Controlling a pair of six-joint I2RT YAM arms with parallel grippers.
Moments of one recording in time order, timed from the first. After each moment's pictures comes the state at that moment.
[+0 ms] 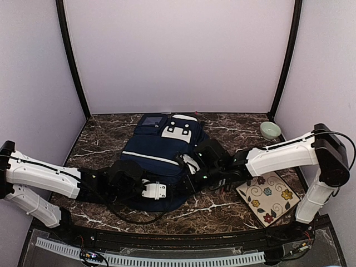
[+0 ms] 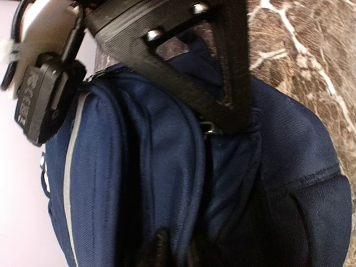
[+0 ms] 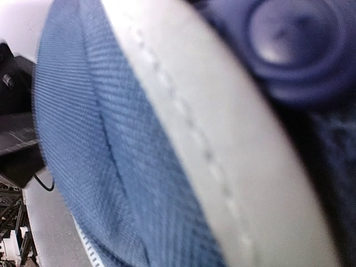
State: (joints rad) left arm -1.18 1.31 0.67 -0.02 -0.41 0.86; right arm 1.04 1.69 0.97 -0.05 -0.36 0.49
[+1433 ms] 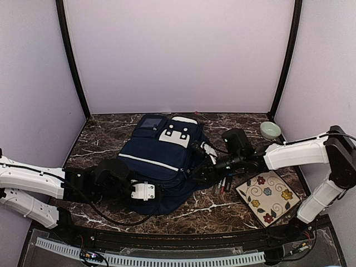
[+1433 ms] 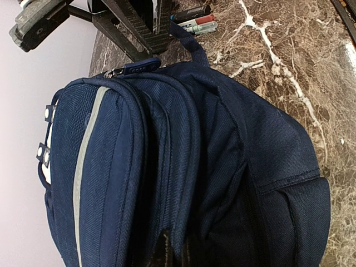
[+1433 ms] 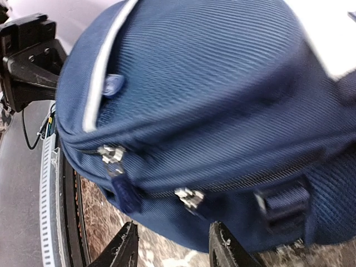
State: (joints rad) left arm -1.20 1.14 0.62 -0.13 -0.32 0.78; right arm 0.79 1.55 0.82 0.06 -0.60 0.01
